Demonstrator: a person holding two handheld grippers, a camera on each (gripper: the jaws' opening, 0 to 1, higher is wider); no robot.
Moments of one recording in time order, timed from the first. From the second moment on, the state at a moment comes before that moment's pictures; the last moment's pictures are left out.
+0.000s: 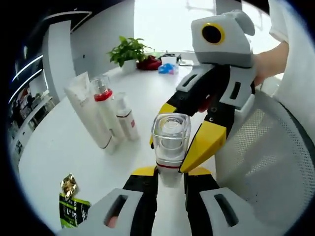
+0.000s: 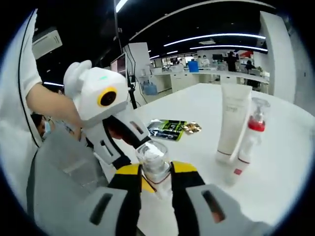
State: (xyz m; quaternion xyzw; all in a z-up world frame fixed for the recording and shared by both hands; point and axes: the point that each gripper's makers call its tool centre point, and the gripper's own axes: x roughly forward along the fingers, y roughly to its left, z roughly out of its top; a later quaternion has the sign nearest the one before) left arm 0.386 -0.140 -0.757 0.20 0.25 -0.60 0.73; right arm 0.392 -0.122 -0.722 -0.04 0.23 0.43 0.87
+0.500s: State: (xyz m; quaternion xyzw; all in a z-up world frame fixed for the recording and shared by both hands) left arm 0.391 -0.141 -0.776 0.21 0.26 -0.61 0.72; right arm 0.397 -0.125 -0.742 -0.05 0.25 0.42 0.87
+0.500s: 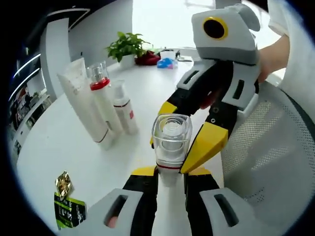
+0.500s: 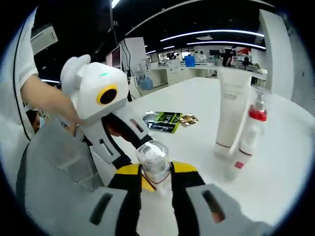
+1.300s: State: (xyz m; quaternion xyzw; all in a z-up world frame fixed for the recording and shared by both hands) left arm 0.401 -0.147 -0.778 0.21 0.25 -0.62 0.72; right arm 0.405 -0.135 -0.744 -0.03 0.25 0.39 0.89
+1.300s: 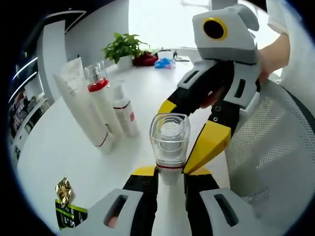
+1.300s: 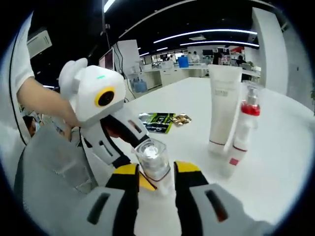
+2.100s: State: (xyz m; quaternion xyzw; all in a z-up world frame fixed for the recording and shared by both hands) left arm 0.444 -0.167 -0.776 0.20 0.25 -0.62 0.71; right arm 0.404 -0.172 -0.750 -0.04 0.27 0.35 0.90
